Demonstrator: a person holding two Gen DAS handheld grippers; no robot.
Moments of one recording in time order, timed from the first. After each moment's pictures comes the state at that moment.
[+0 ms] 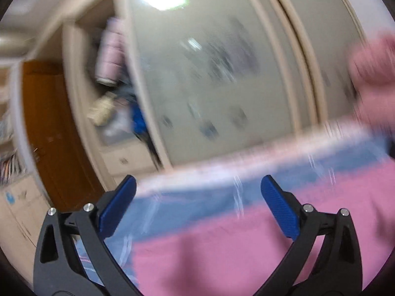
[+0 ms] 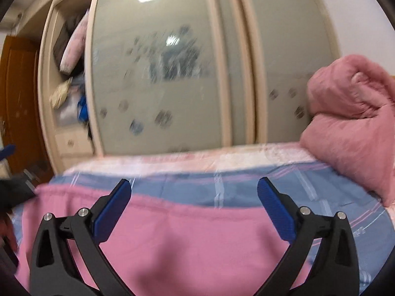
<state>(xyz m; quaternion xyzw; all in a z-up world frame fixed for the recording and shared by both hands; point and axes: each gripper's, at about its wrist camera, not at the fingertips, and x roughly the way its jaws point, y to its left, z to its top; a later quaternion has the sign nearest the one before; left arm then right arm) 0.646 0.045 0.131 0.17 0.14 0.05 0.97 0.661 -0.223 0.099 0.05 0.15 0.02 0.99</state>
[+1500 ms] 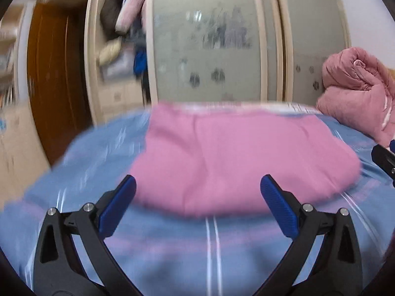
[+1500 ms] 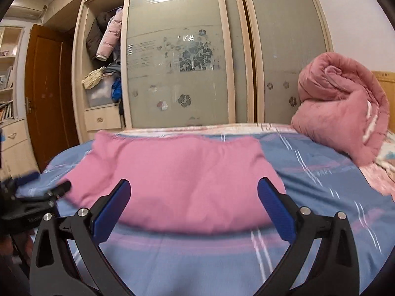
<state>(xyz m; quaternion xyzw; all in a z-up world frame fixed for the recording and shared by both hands) 0.361 0.073 0.046 0.02 0.22 0.01 0.98 0.355 -0.210 0.044 0.04 0.14 0.05 0.99</state>
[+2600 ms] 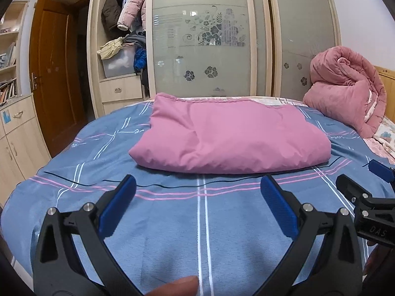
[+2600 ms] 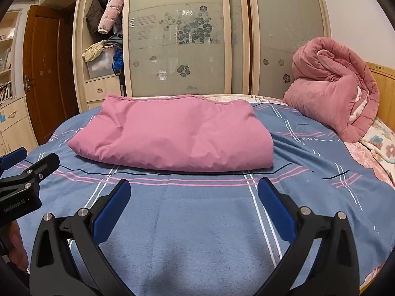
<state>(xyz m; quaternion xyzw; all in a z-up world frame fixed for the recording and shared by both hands) 0.272 0.065 0.047 0.03 0.21 0.00 0.98 0.295 -0.198 0.015 0.01 0.22 0.04 0.97</state>
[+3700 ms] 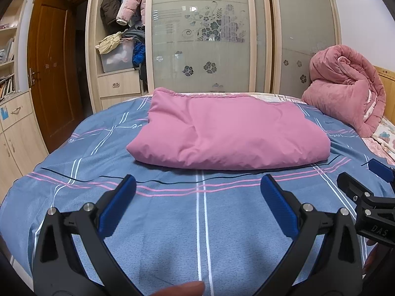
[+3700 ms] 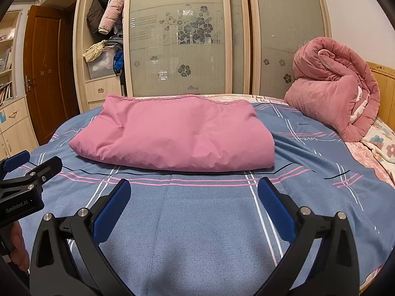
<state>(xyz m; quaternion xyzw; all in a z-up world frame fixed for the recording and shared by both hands) 0.276 0.068 0.044 0.02 0.23 0.00 0.97 0.295 -0.193 0.014 0.01 0.22 0.04 0.97</state>
